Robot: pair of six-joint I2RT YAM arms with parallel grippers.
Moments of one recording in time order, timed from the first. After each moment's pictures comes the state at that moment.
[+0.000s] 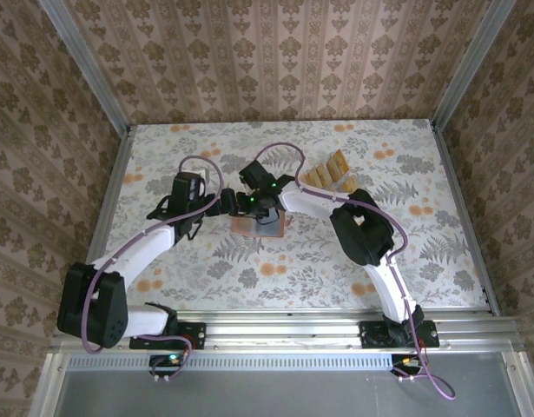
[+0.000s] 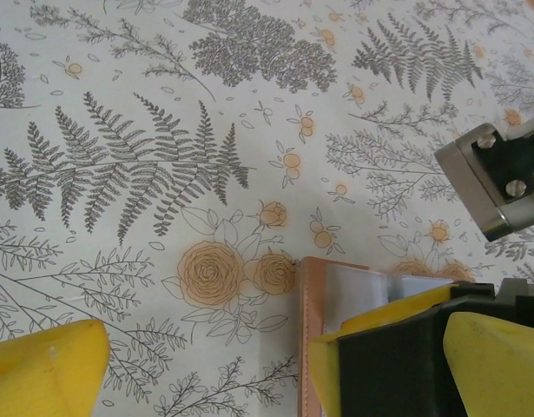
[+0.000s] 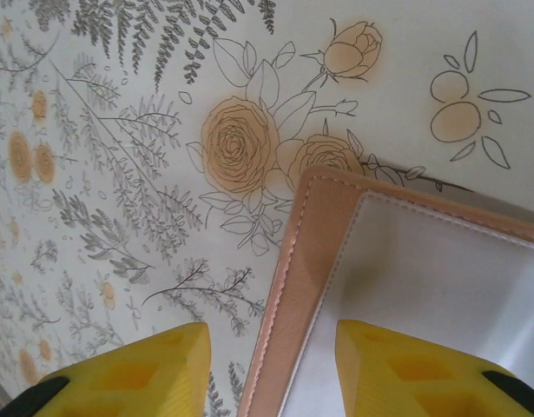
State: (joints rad) left arm -0.37 1.31 0.78 -0.18 0.05 -0.42; right arm 0.74 2.23 1.70 -0.43 -0.27 0.75
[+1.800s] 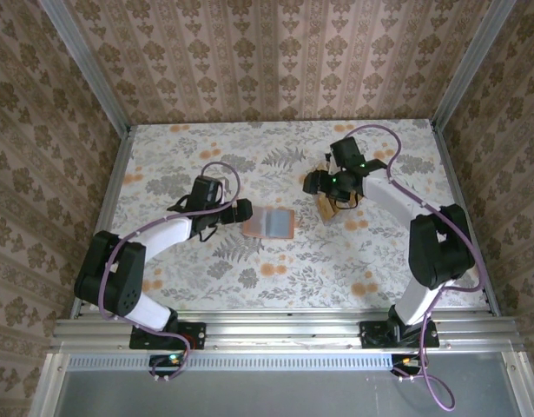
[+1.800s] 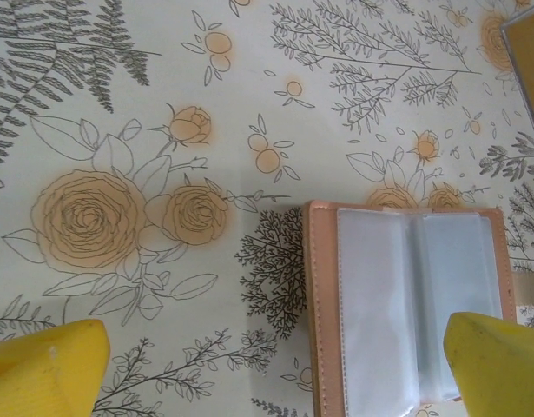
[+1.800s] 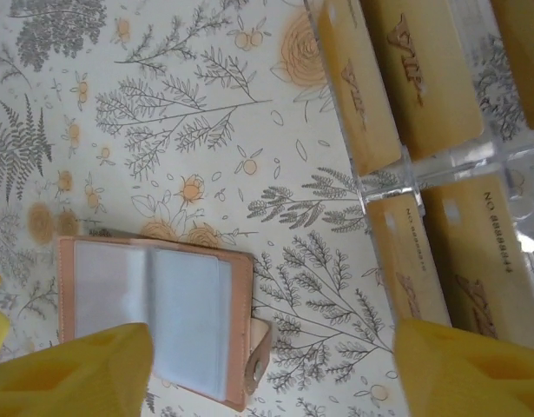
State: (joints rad) left arm -0.45 1.51 0.79 -0.12 0.17 -0.45; right arm 0.31 1.72 1.28 -0.59 -0.23 0.50
